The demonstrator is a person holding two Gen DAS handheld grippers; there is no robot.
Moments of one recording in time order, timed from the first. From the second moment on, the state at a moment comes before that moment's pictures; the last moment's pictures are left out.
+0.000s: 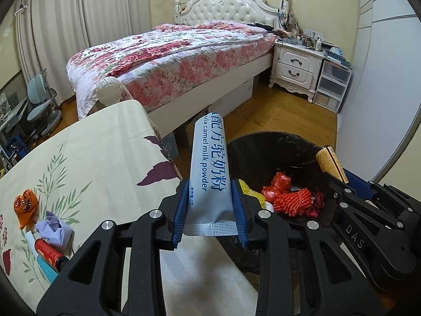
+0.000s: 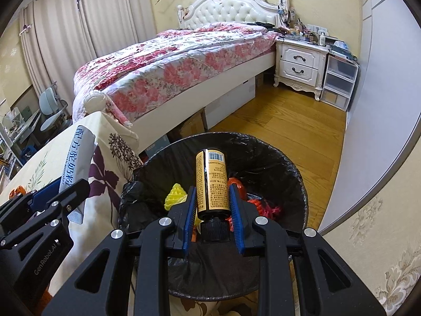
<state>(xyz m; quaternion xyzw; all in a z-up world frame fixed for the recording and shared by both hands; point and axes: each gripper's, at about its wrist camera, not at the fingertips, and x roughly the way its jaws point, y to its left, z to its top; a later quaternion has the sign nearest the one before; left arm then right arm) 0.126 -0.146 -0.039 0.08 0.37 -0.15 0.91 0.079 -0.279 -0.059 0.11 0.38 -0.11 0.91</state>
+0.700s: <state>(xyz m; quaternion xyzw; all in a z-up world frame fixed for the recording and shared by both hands) 0.136 -0.161 -0.049 0.10 0.37 -0.14 0.91 0.084 -0.297 -0.068 0.12 0.39 -0.14 0.90</state>
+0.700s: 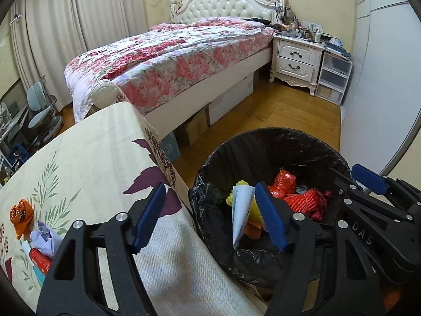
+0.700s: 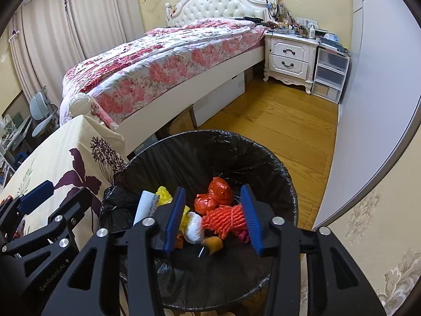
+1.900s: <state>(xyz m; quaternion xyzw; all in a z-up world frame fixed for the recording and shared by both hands) 0.069 0.051 -0.023 0.01 0.39 0.04 0.92 0.068 -0.144 -0.043 0.05 0.39 0.02 0.92</state>
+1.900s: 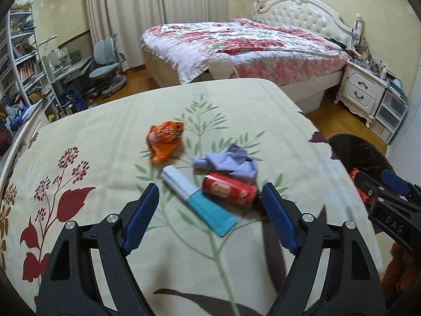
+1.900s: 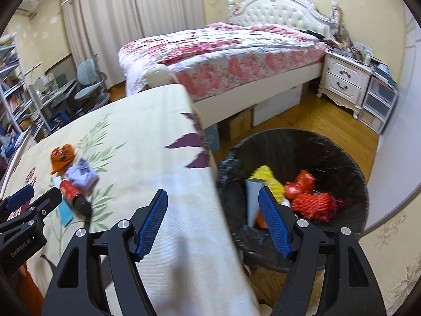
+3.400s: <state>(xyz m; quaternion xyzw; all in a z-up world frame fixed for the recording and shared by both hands) 0.029 0.197 -0.050 -0.09 0.42 0.13 0.89 0.087 0.023 -0.052 -0.03 0.43 0.17 0.89</state>
